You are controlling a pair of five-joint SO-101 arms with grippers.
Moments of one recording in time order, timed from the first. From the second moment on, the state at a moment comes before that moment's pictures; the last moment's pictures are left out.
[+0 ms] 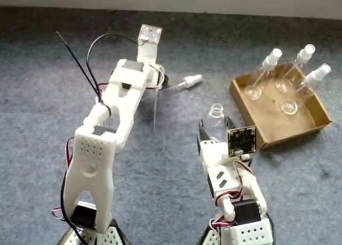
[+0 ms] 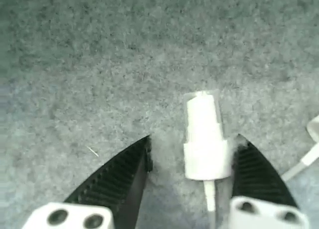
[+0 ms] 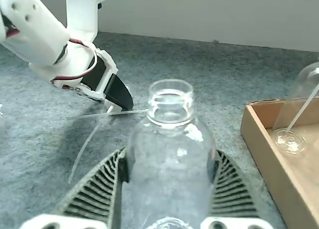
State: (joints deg) left arm 7.8 46.9 -29.1 50.7 7.8; right arm -14.7 -104.5 95.6 33.0 1.0
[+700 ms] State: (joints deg) left arm 7.1 40.0 -29.1 57.9 7.8; right arm -14.7 -104.5 95.6 33.0 1.0
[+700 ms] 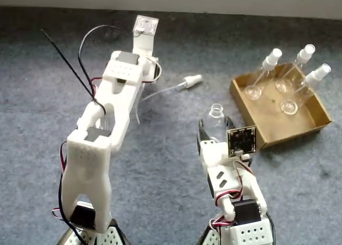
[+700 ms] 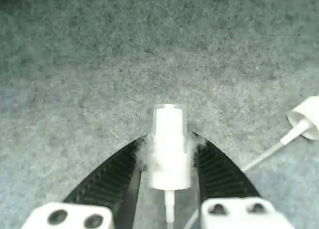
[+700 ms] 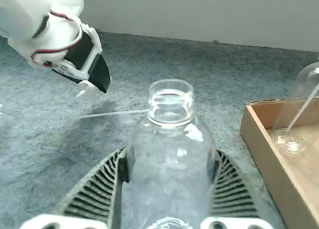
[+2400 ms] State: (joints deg) left arm 12.1 -16.5 11.8 92.4 7.8; right arm -14.8 -104.5 95.6 33.0 1.0
